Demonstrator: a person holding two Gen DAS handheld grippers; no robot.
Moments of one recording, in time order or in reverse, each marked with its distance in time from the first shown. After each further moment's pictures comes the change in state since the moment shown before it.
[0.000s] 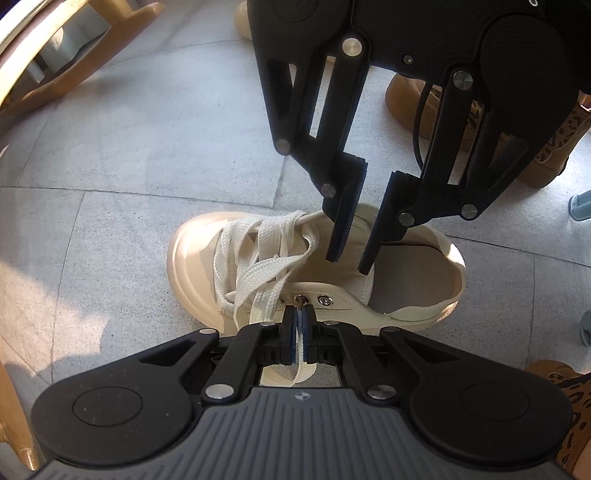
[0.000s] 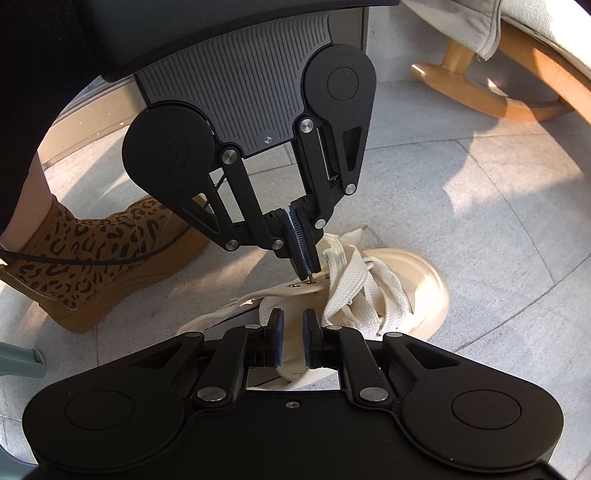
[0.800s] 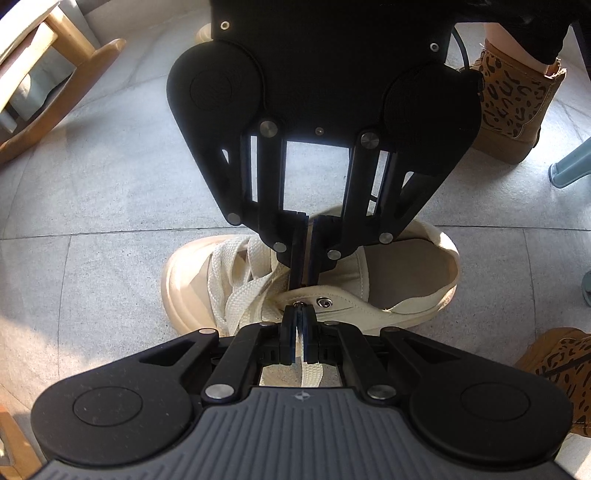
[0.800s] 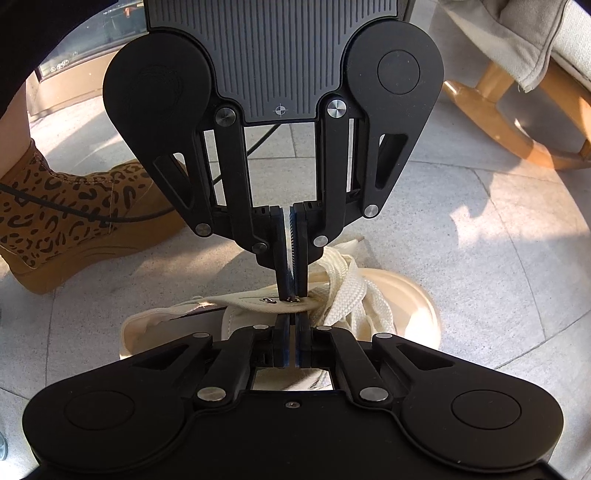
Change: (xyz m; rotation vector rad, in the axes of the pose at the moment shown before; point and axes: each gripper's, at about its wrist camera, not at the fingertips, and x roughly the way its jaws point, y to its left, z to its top) left arm 0.005 0.006 -0.001 0.135 -0.065 -0.027; right arm 0.029 -0.005 0.001 -0.135 0.009 -0.043
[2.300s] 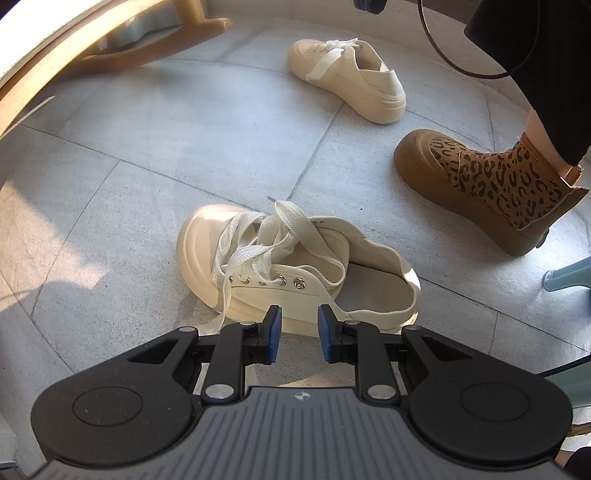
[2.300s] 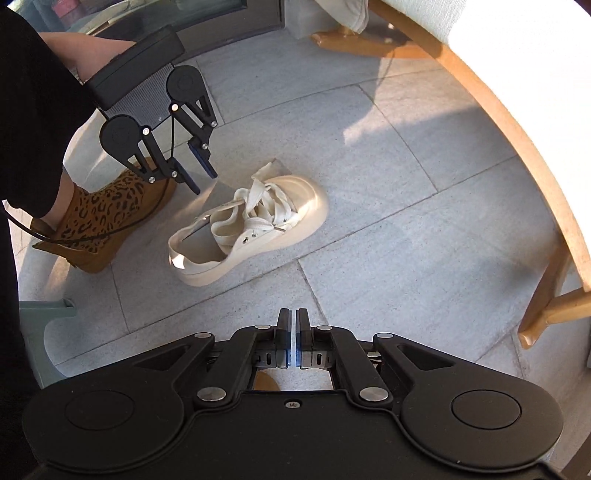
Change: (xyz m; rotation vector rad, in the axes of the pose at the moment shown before) left arm -0.048 -0.022 -0.028 -0.401 -0.086 0.025; right arm -0.174 -0.057 -0.023 0.316 0.254 -0.032
